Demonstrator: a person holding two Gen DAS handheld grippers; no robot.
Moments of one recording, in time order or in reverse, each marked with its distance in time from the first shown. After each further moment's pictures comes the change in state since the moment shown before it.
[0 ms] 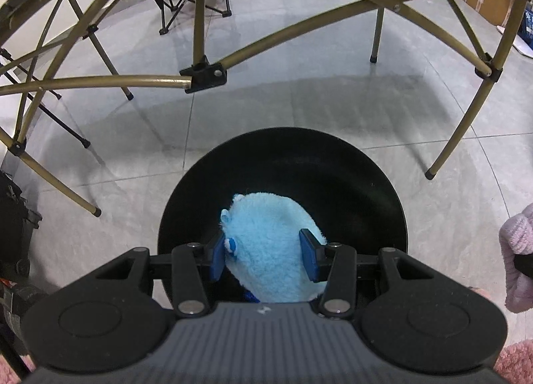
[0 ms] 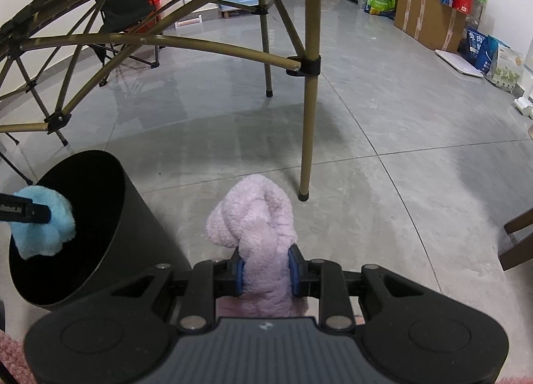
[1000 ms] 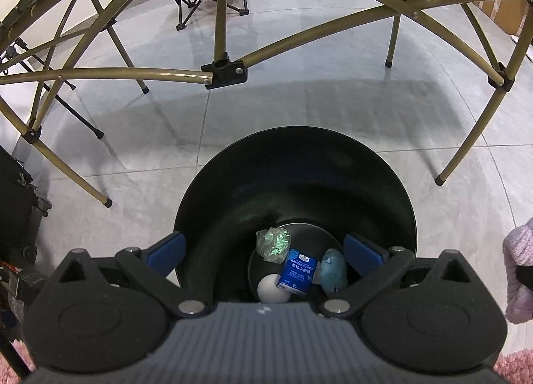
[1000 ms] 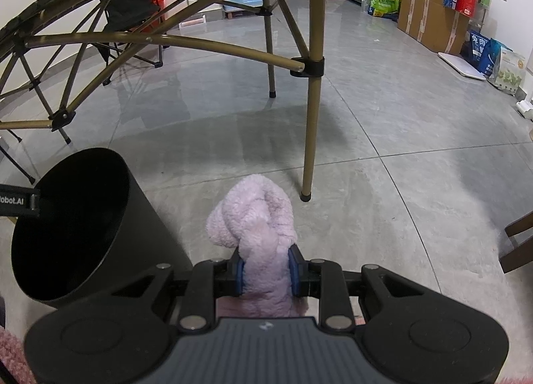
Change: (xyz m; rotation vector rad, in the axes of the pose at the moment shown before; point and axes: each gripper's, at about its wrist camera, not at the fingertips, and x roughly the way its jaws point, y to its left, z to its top) left arm -0.010 0.008 -0.004 -0.048 -0.005 0.038; right arm -0.004 0.000 -0.002 -0.015 -0.003 0.011
